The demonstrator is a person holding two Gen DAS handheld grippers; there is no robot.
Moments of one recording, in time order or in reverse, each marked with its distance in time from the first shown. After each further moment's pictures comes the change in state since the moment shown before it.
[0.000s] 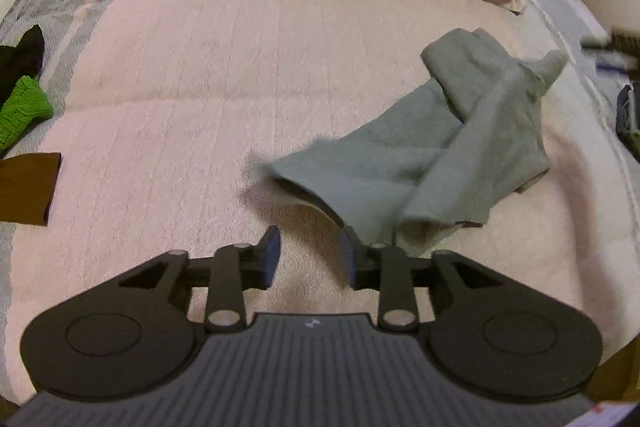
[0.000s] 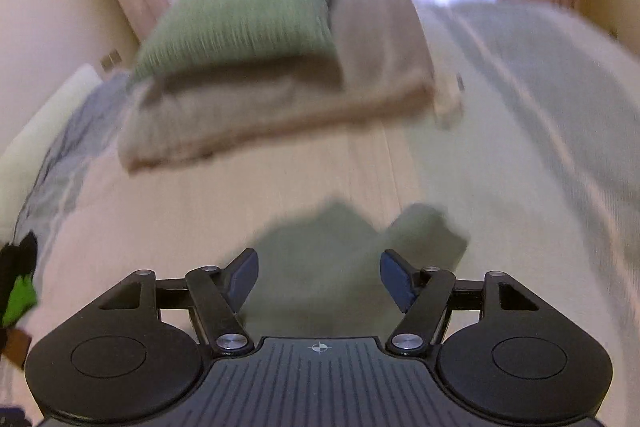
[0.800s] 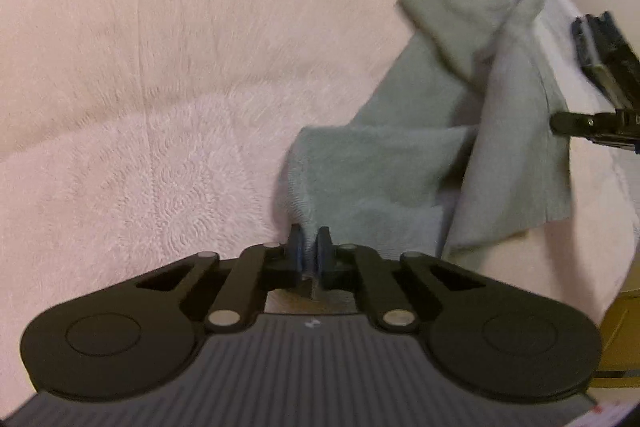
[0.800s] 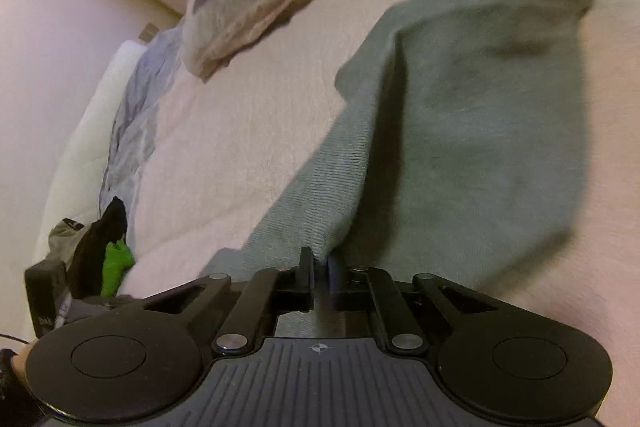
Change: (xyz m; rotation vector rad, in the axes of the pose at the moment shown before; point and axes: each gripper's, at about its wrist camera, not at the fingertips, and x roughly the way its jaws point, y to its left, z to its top) left arm 0.114 0.044 0.059 0.220 0.129 -0.265; right arm 0.020 0.064 -0.118 0.236 0.157 0.259
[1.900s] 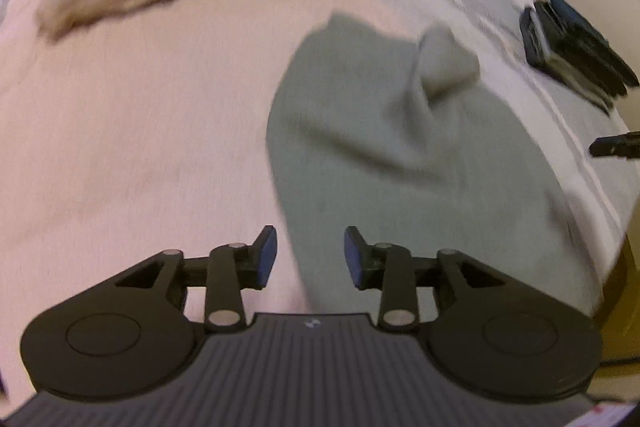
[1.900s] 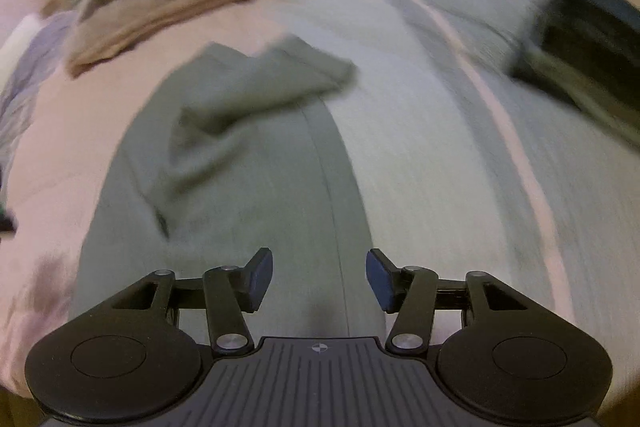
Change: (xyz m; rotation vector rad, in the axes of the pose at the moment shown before) left arm -0.013 -0.151 0.084 0.148 -0.090 0.043; right arm -0.183 -0.127 0.033 -0.212 -0.012 -0.410
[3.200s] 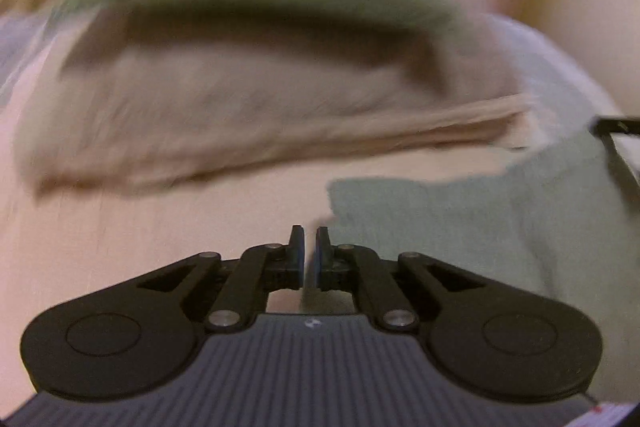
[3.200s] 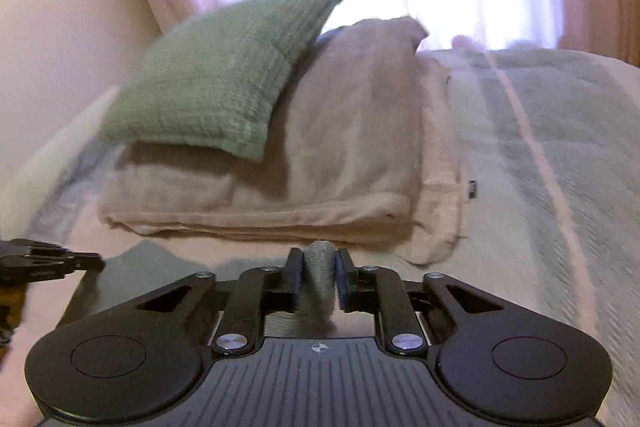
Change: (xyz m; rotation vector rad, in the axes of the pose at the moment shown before) left arm 0.171 0.108 0.208 -0.219 -0.234 0.202; right arm 0.202 -0.007 0.341 -0.178 -0.292 0.216
